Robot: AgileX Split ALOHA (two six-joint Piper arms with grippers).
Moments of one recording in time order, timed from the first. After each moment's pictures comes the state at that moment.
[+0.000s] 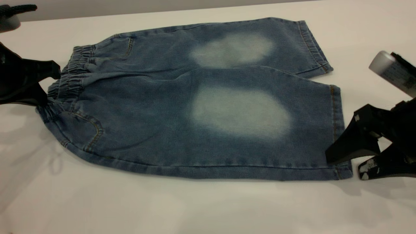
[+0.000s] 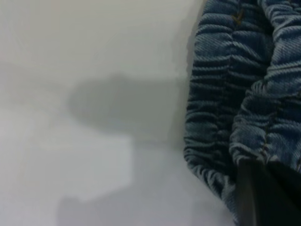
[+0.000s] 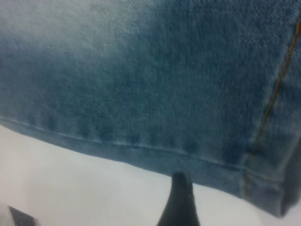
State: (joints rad) left arm -0.03 1.89 -0.69 0.05 -0.03 -0.24; right arm 0.03 2.03 -0.47 1.71 0.60 -1.57
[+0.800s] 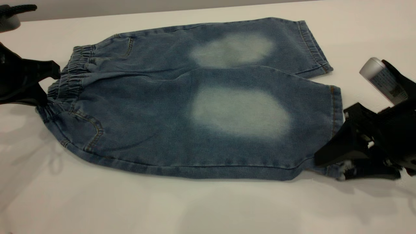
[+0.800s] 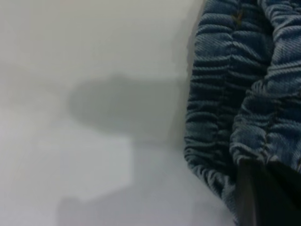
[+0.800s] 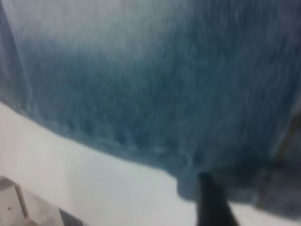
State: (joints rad) left arm -0.03 1.89 -0.69 0.06 -0.03 -0.24; right arm 0.03 2.12 -0.51 1.74 0.73 -1.57
